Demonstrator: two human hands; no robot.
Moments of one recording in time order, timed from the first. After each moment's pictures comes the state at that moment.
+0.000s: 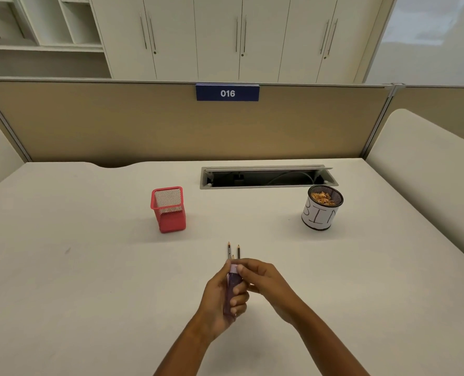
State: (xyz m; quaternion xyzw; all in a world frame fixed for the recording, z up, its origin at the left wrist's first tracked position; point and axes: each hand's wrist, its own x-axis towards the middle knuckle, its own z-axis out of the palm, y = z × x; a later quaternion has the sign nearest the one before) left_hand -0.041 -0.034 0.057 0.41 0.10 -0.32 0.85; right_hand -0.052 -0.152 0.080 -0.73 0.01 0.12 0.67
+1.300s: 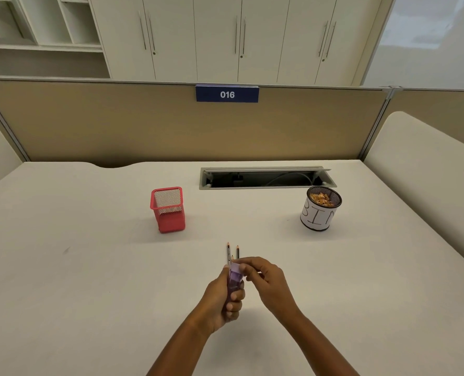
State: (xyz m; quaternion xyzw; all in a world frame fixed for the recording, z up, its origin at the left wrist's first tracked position) left_hand -0.034 -0.029 0.049 0.53 0.14 -0.36 0.76; right_hand -0.049 -0.152 0.058 -0.83 -0.01 -0.07 0.56
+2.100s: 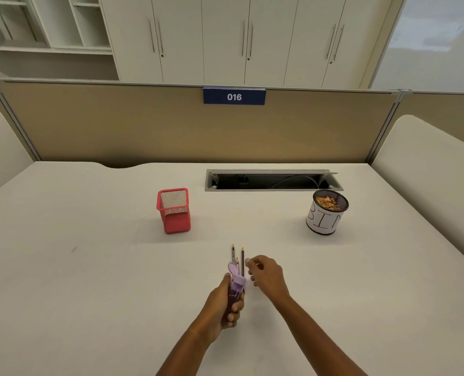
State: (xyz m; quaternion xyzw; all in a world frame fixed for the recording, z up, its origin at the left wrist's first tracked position) left_hand -0.038 -0.026 0.033 0.60 0.12 -0.33 0.72; right_hand -0.008 -0.151 0.035 -0.85 0.16 0.02 0.51
